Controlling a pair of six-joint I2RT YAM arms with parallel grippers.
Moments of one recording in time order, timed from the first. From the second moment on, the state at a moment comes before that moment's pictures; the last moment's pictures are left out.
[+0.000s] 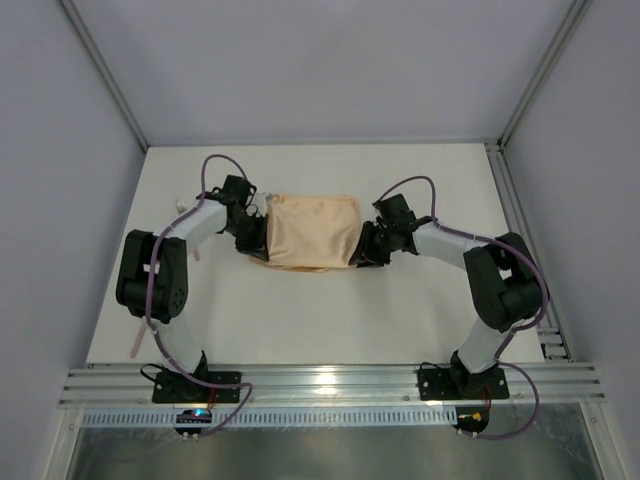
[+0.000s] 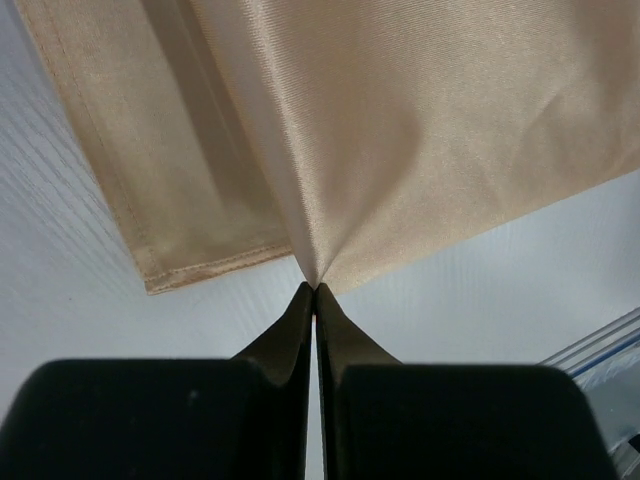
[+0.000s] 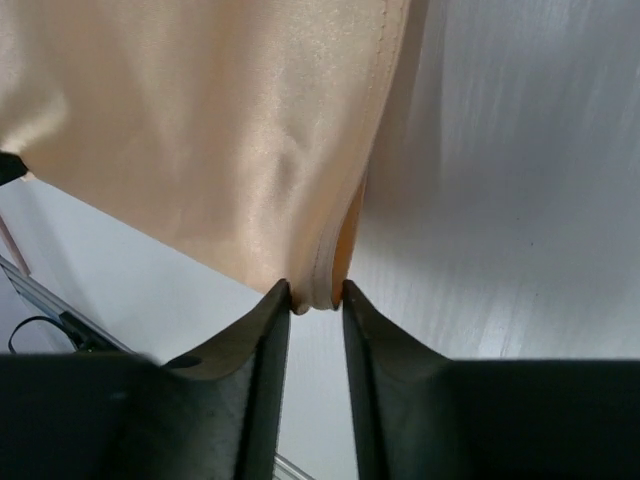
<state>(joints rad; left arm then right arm) -0.25 1.79 1.22 -0.70 0.37 -0.12 0.42 1.72 0.99 -0.27 -0.36 0.65</state>
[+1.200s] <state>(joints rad) -0.11 1.80 1.32 -0.73 0.30 -0.03 0.58 1.55 1.02 -0.21 0.01 0.55</state>
